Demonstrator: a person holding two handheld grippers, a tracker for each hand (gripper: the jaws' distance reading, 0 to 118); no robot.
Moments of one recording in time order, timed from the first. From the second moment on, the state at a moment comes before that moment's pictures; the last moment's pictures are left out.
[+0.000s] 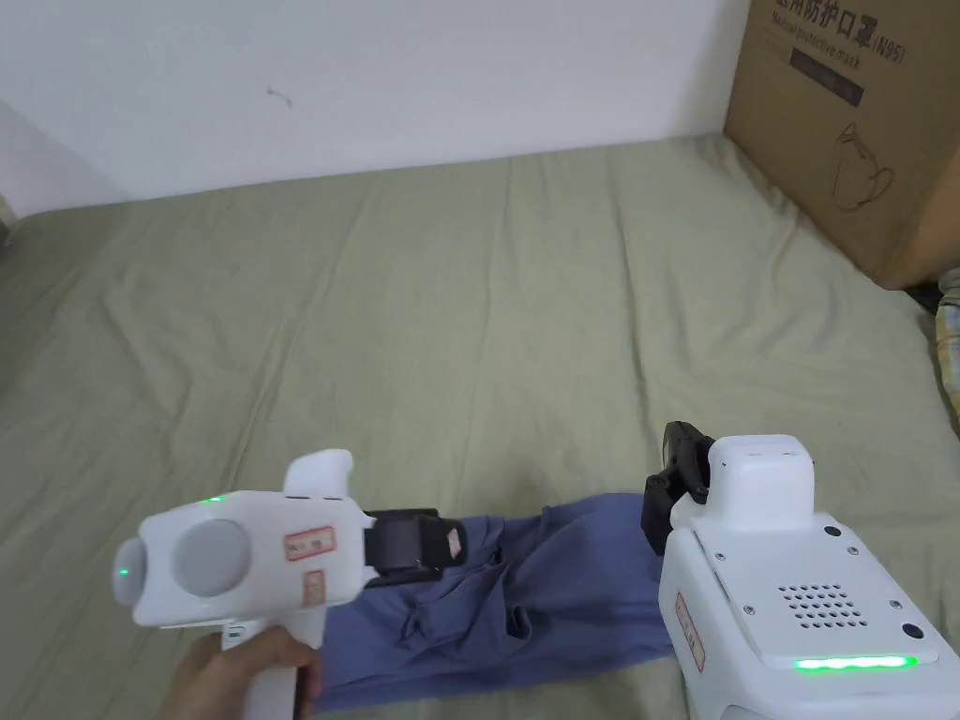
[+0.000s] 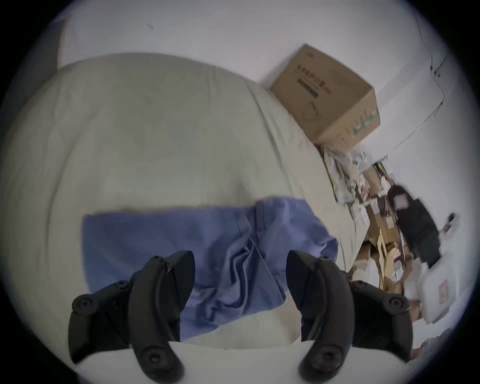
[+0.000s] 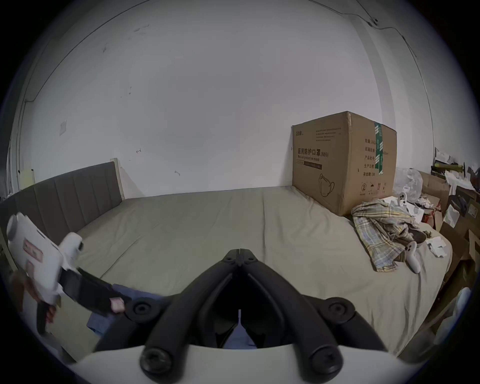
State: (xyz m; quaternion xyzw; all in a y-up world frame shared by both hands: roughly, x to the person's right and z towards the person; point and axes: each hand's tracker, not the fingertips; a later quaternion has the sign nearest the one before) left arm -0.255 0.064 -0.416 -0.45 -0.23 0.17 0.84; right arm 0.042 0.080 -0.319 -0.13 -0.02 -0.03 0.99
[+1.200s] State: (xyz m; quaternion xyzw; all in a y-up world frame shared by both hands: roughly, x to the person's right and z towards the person) left arm -0.175 -0.002 -0.394 -0.54 -0.26 0.14 0.79; right arm 0.058 0.083 -0.303 -0.13 -0.03 -0.02 0.99
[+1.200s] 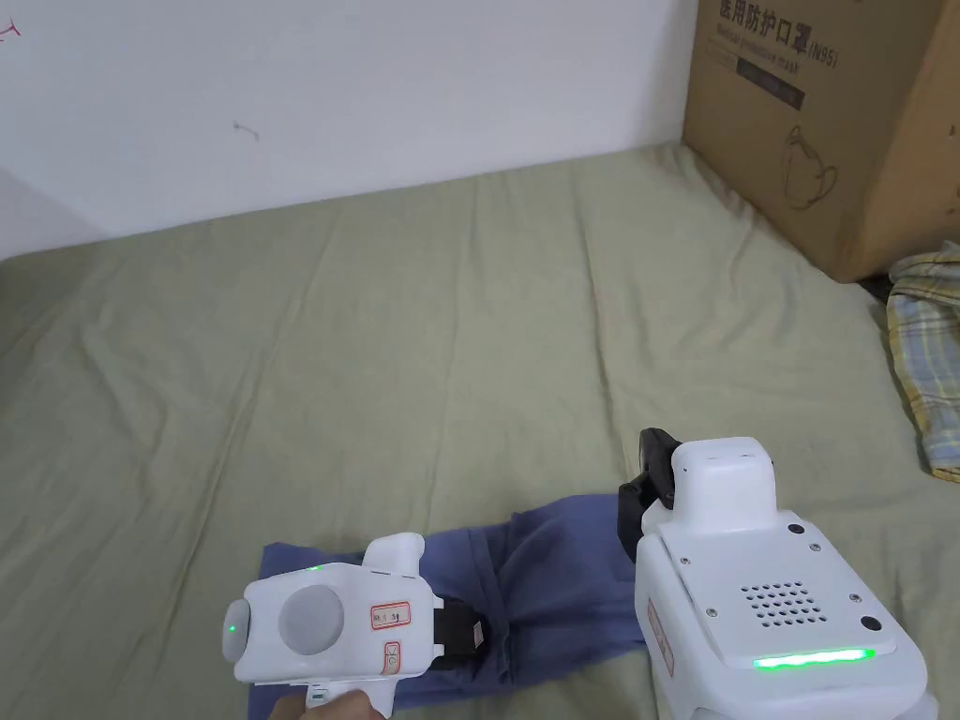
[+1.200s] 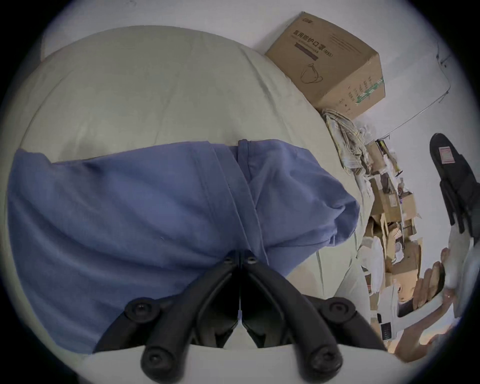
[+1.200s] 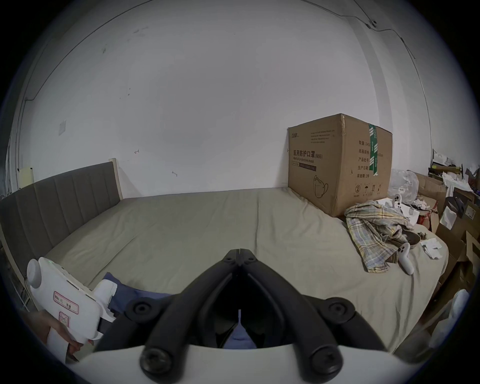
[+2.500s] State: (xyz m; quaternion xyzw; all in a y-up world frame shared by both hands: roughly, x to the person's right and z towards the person) left arm -0.374 -0.046 -0.408 -0.47 -0.27 0.48 0.69; right arm -0.019 0.094 -0.337 -0.12 0.00 0.04 0.99
